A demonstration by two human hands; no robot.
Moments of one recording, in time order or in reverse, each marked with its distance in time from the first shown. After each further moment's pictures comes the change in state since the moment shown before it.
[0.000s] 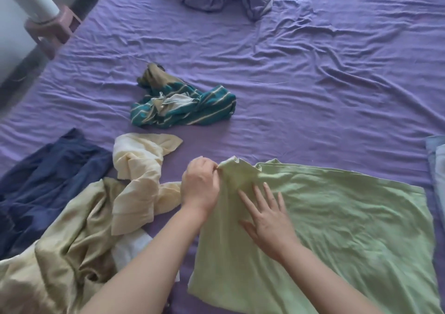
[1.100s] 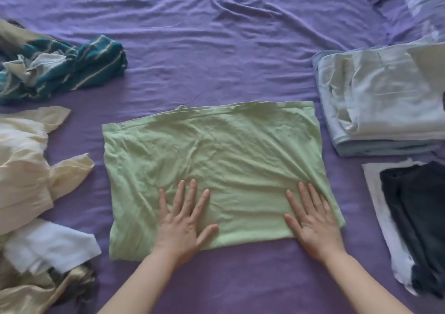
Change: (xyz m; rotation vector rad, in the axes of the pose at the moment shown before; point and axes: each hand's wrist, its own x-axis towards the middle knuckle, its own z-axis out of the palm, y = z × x) left_hand -0.179 0.025 0.104 0.450 -0.489 0.553; right_hand -0.243 0.146 0.053 0.002 0.030 0.498
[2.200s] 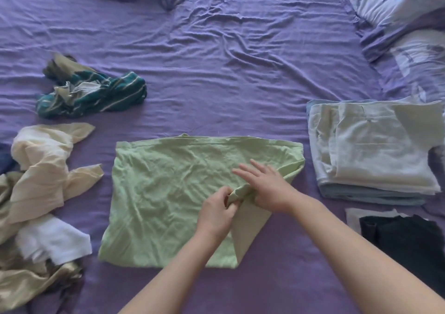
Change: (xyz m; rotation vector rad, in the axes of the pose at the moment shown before) left_hand 0.079 0.109 -0.097 -1.012 0.188 -0.418; right_hand 0.128 -0.027 -0.119 0.040 -0.285 -0.498
